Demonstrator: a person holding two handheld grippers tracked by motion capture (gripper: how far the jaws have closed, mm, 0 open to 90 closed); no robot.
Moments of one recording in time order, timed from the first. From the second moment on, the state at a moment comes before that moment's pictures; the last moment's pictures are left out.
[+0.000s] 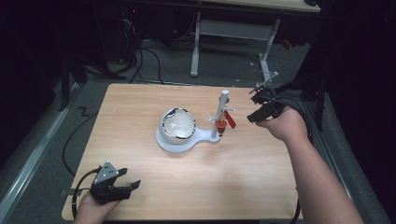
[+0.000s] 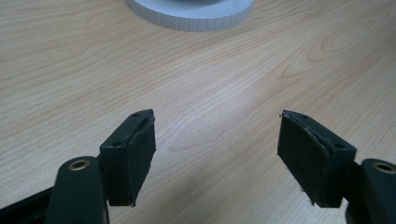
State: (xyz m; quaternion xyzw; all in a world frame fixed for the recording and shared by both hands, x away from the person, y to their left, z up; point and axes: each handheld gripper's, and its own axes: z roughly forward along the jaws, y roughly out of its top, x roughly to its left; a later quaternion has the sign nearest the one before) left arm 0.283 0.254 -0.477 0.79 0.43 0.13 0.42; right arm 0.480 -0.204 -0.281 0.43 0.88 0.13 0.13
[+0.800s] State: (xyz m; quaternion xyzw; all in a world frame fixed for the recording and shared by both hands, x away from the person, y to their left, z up) left arm 0.285 0.249 -0.481 0.80 0.42 0.12 0.41; right arm 0.347 -0.245 -0.447 0.47 0.83 0.25 0.20
